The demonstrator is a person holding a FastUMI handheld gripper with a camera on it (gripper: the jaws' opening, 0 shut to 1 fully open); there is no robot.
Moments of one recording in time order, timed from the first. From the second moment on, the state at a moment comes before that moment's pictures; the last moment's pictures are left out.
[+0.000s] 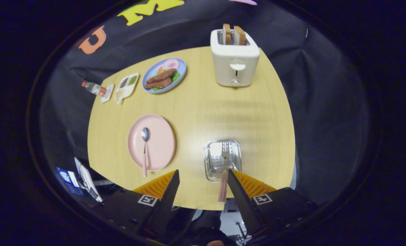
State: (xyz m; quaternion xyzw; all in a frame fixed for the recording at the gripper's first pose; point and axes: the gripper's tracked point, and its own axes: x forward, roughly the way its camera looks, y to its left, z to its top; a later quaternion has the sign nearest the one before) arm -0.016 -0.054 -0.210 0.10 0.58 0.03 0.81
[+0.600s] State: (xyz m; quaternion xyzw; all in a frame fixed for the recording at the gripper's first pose) arm -0.036 0.092 -0.229 0.09 0.39 0.08 0.91
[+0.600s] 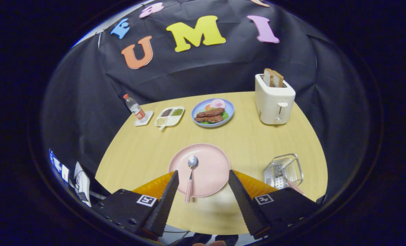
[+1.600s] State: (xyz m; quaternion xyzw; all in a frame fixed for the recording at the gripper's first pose) arm -0.020 0.149 -0.362 0.01 0.46 0.06 0.89
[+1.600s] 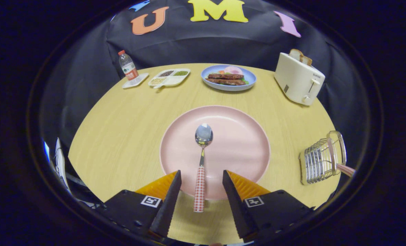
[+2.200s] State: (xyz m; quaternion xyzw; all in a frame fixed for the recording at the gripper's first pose) arm -0.022 0.145 -0.383 -0.01 0.49 0.05 0.87
